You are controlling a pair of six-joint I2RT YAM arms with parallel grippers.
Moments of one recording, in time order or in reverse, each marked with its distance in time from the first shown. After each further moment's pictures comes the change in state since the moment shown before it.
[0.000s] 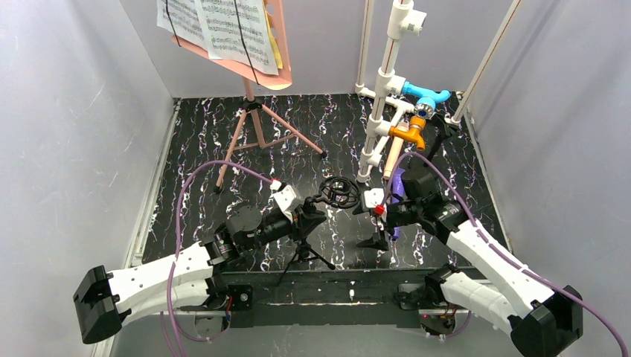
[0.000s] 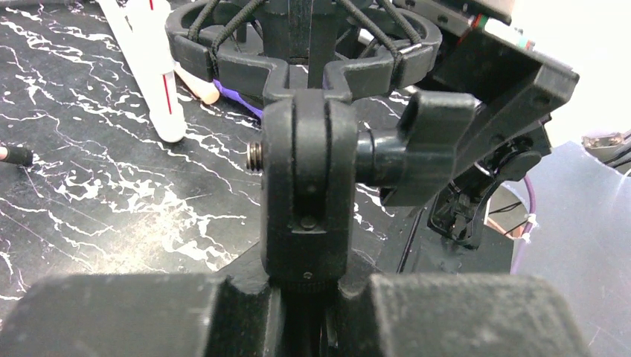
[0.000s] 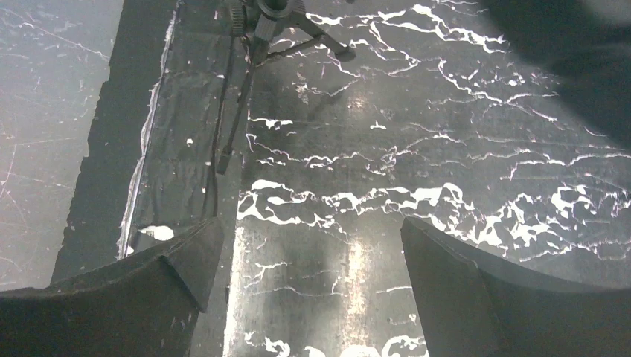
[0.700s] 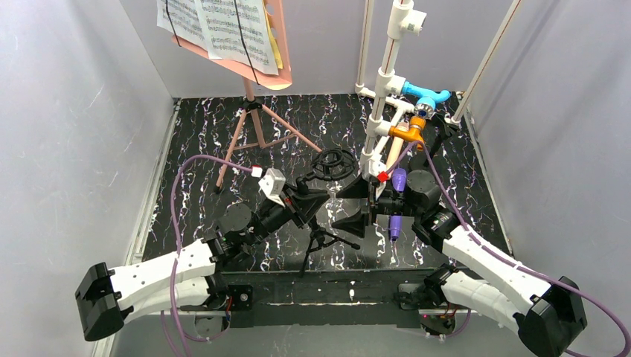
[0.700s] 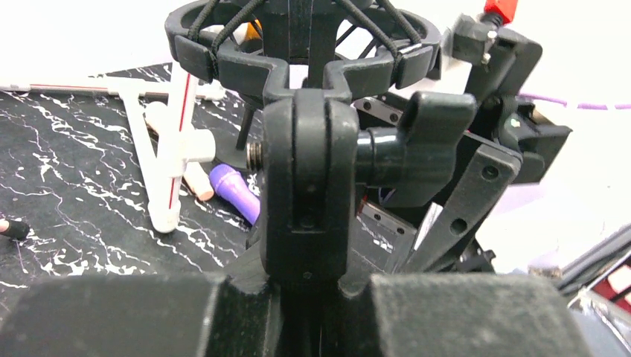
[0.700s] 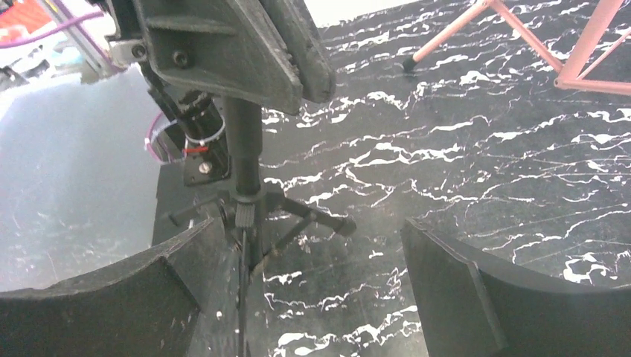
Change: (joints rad) left arm 0.000 0.020 0.041 0.230 -0.102 -0.138; right arm 0.140 -0.019 -0.135 0.790 0.142 0.820
